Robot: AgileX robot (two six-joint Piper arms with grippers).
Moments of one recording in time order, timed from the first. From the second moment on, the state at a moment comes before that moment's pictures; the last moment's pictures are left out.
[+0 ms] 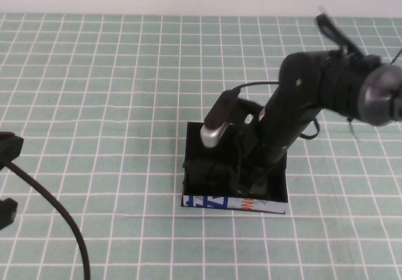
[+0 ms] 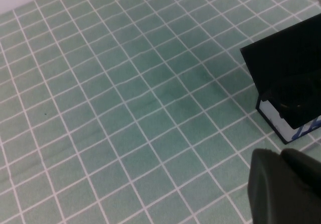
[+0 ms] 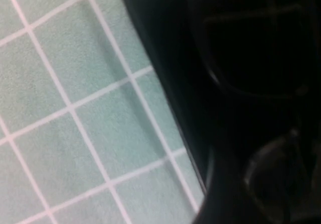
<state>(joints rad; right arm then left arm) 0.54 1.91 -1.44 0.31 0.93 -0.76 -0.39 0.71 -0.81 -0.07 0.75 0.25</state>
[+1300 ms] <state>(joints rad) 0.57 1.95 -1.44 0.23 0.87 -0.60 -0.39 0.71 -0.81 -0.06 0.75 0.25</state>
